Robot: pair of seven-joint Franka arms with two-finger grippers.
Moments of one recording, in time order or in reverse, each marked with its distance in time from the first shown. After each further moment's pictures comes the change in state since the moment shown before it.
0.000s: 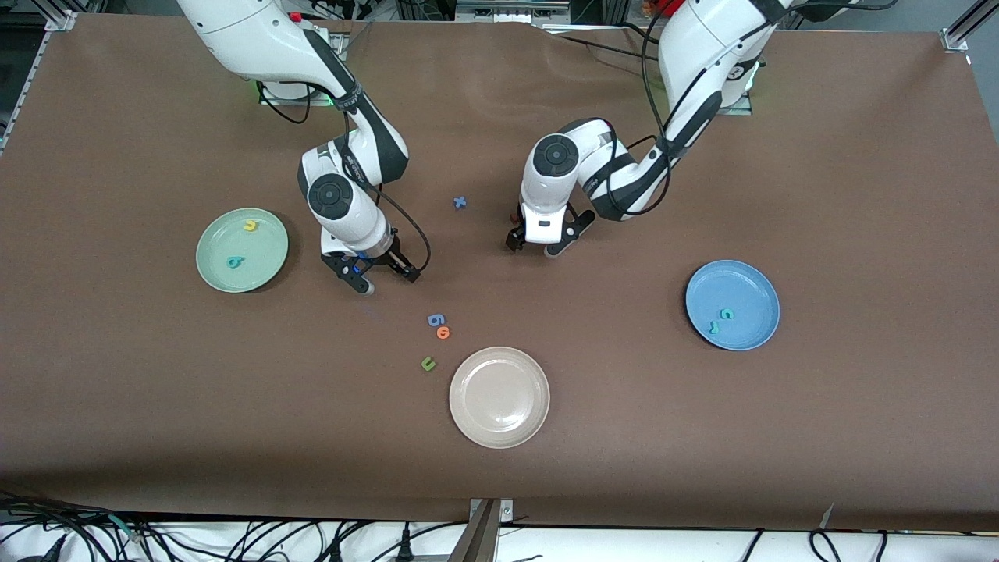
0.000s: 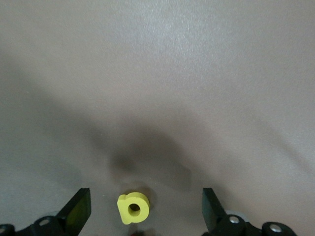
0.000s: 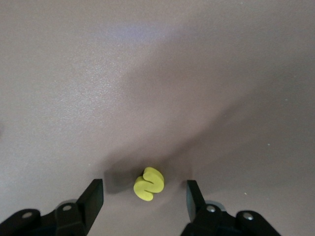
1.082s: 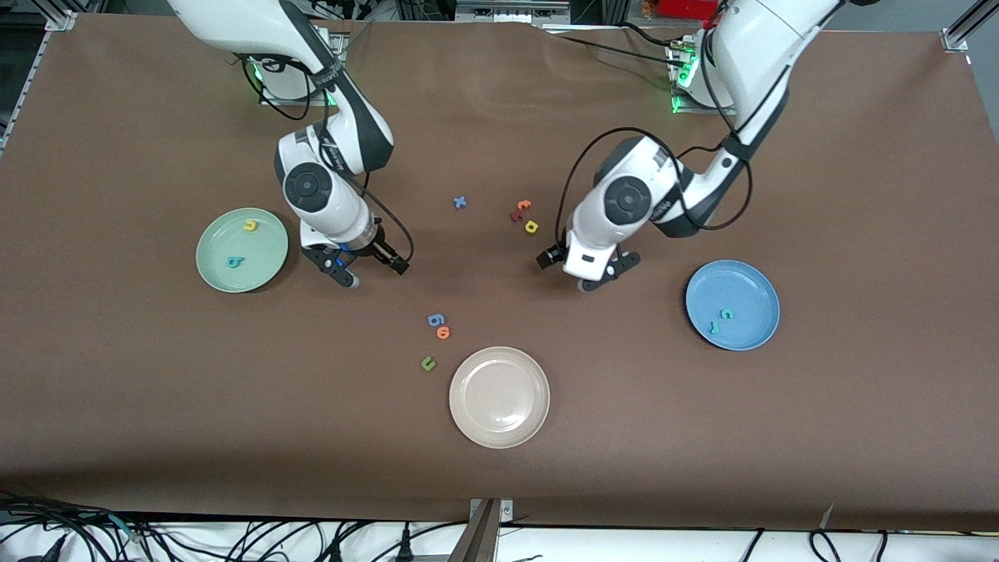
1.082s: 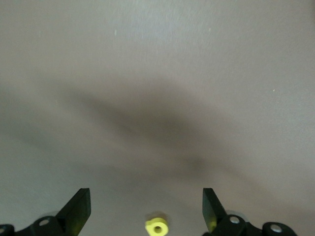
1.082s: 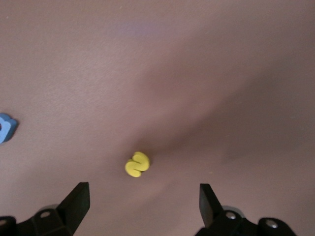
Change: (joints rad) left arm 0.140 -0.094 -0.001 0.038 -0.268 -0.139 0.505; right arm -0.015 -0.091 0.001 -0.001 0.000 -0.129 -0.024
